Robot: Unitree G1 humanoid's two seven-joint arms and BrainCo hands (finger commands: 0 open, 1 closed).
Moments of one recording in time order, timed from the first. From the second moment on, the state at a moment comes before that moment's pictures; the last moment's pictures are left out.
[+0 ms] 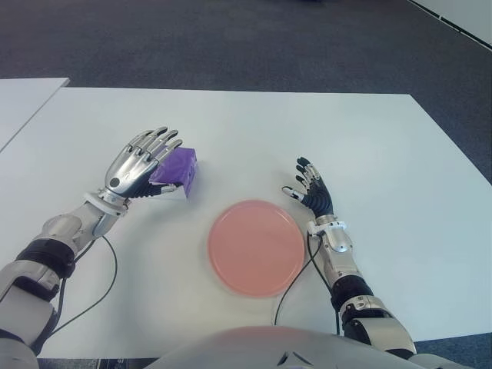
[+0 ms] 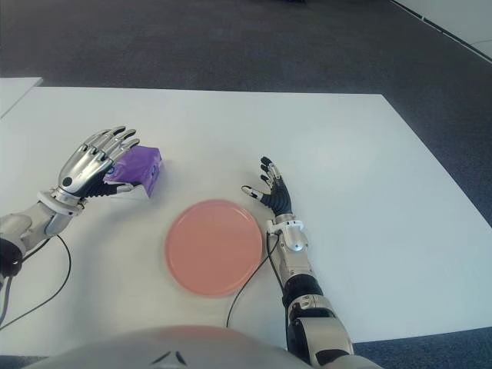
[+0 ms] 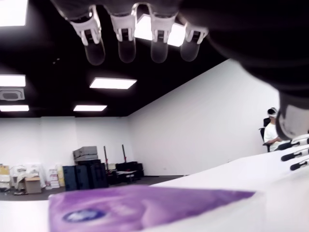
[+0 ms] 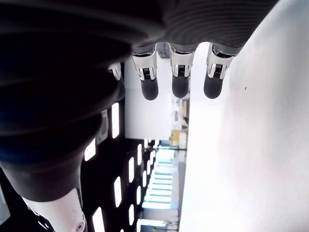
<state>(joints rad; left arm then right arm) -0.38 0.81 -0.48 0.76 0.96 -0.55 0.97 -0.23 -0.06 -0.05 0.80 0.00 -0.62 0.12</state>
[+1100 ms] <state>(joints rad) -0.58 0.60 -0.64 1.21 1.00 -0.47 1.14 -0.23 -0.06 -0.05 0.80 0.00 -0.62 0.11</state>
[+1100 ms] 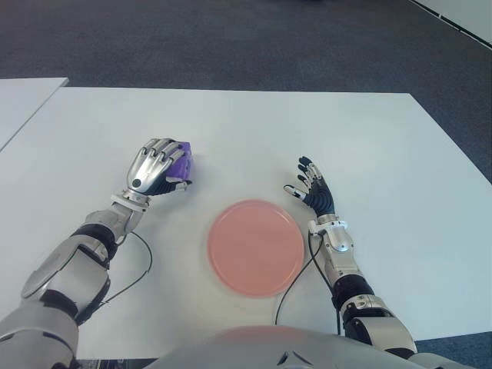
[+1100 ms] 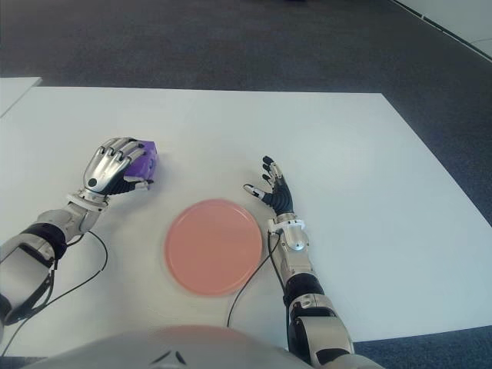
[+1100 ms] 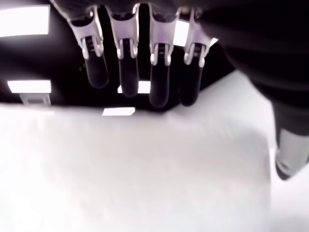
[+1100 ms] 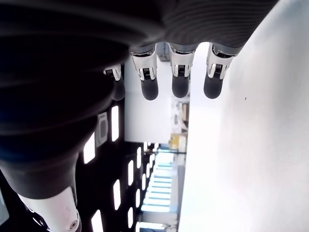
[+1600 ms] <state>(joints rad) -0.64 0.65 -0.65 1.19 1.01 -0.47 1.11 -0.23 -0.06 -0.05 0.80 0.00 -0.63 0.11</state>
